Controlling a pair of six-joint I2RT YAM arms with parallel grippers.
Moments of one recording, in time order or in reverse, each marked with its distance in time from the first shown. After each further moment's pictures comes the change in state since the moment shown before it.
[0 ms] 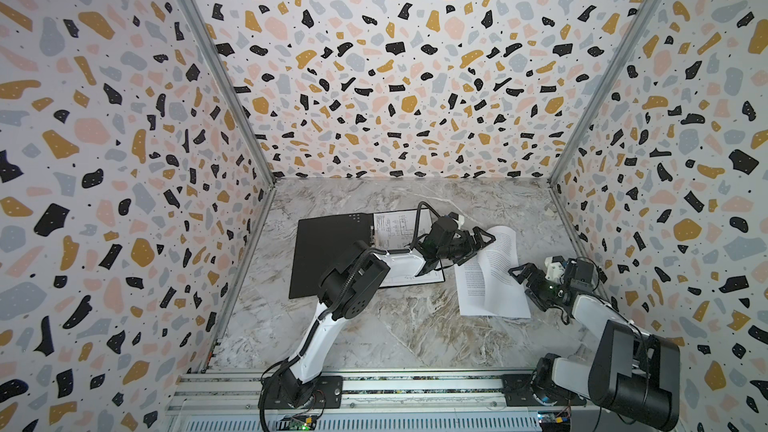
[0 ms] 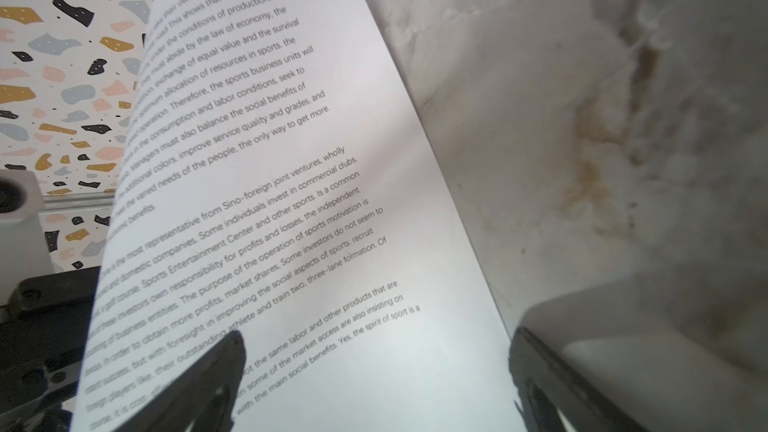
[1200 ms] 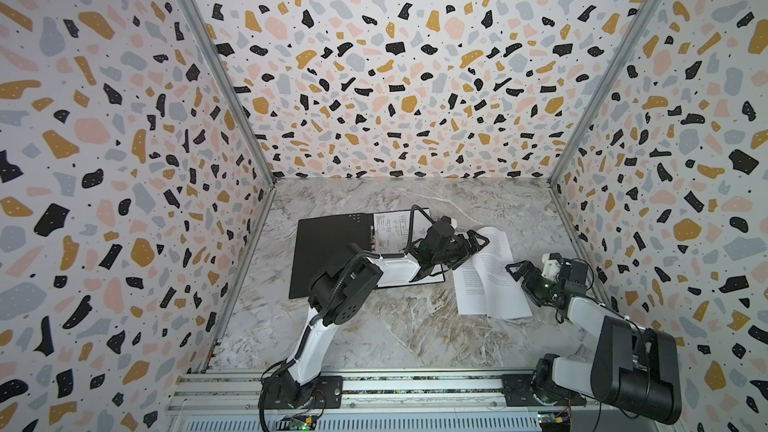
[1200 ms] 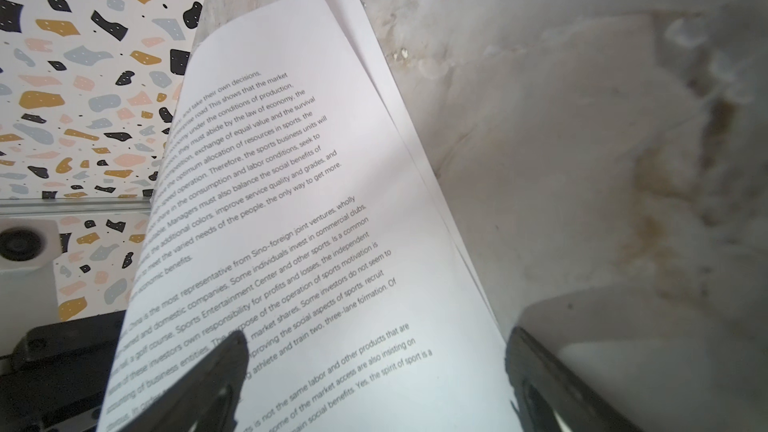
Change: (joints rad) left arm -0.011 -0.096 -0.117 -0.002 -0.095 -0.019; right arm 0.045 0.044 -0.050 0.178 0.034 0.058
